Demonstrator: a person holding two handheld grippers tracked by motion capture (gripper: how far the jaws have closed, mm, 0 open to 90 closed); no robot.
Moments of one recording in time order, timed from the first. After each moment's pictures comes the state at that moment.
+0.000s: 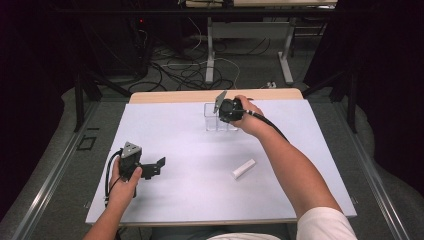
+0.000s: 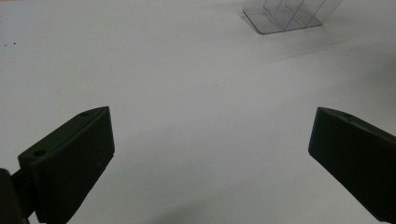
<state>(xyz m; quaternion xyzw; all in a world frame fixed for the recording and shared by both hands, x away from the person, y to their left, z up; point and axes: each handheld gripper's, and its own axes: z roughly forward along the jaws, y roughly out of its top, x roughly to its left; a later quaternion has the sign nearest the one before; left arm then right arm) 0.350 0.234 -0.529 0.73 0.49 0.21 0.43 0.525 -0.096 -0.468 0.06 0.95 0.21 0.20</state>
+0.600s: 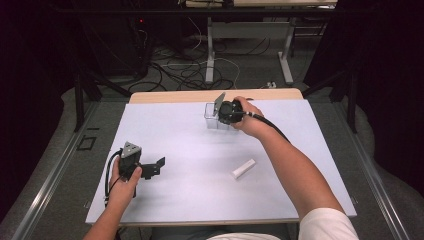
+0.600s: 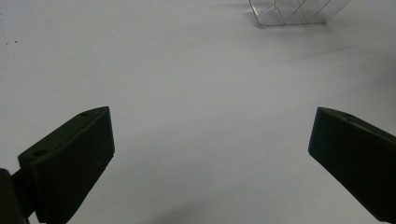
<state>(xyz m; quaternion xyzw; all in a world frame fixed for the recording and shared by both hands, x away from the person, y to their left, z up) 0.351 0.235 -0.530 0.73 0.49 0.21 0.42 0.518 -0.094 -0.466 0.04 0.96 0.19 0.20</state>
